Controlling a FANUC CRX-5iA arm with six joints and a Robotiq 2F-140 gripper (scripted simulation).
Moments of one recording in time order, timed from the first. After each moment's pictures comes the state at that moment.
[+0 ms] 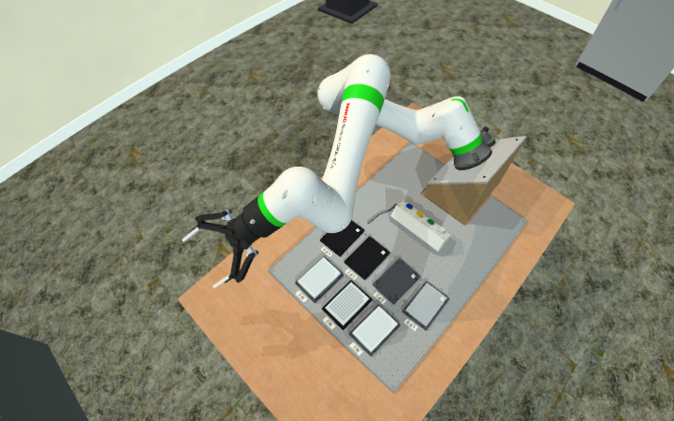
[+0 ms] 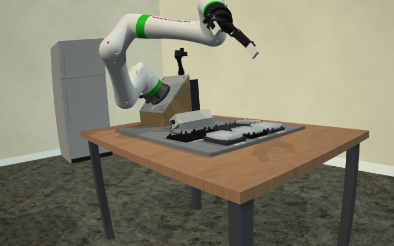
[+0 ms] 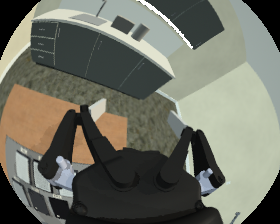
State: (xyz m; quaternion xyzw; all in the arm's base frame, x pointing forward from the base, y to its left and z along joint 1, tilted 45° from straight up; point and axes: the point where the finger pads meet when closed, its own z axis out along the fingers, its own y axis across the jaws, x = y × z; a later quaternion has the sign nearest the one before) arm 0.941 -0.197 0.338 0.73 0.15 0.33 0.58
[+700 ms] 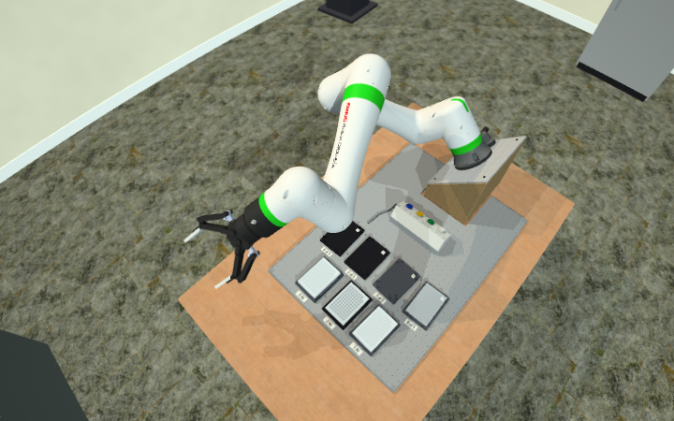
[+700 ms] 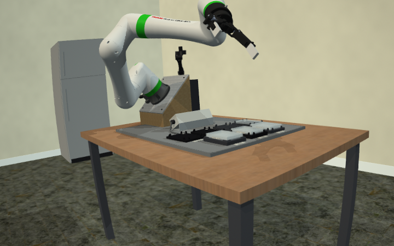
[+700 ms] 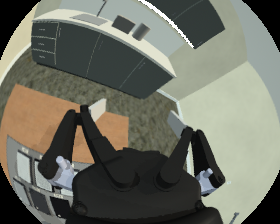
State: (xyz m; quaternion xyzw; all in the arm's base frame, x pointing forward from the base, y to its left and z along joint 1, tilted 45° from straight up) arm 0.938 -0.195 0.333 0.73 0.14 0.33 0.58
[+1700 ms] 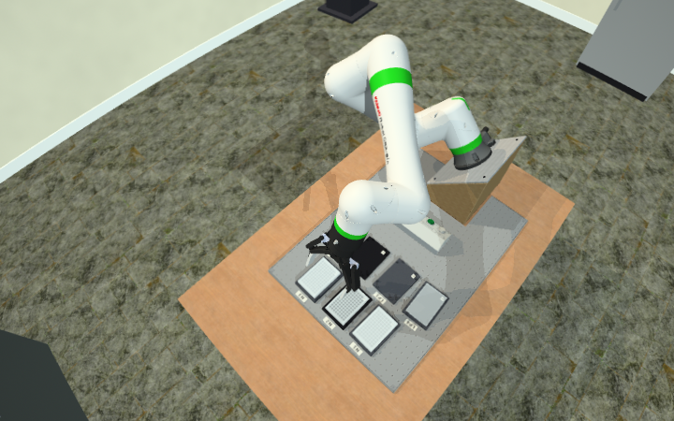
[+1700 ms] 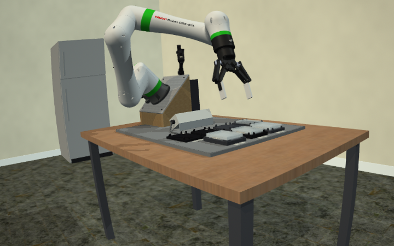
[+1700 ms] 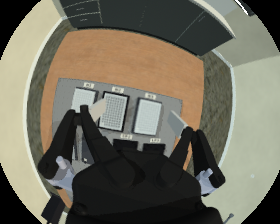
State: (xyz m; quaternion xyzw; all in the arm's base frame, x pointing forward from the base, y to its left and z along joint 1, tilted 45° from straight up) arm 0.707 -0.142 0.054 0.90 0.01 0.12 0.42
